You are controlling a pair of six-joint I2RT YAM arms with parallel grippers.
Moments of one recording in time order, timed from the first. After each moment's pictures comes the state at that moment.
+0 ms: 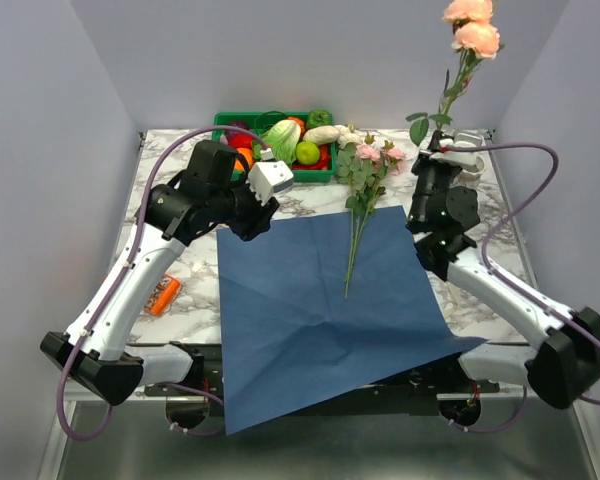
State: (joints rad) left arm -0.50 1.26 1.53 -1.03 0.33 0.40; right arm 0.56 1.16 0.89 0.68 0.77 -0.19
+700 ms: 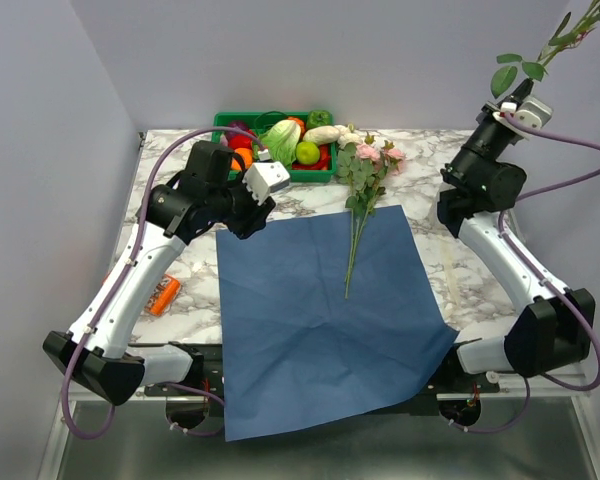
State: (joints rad) left arm -0.46 1.26 1.48 -0.99 0.33 0.44; right arm 0.28 1.37 1.16 1.21 0.76 -0.55
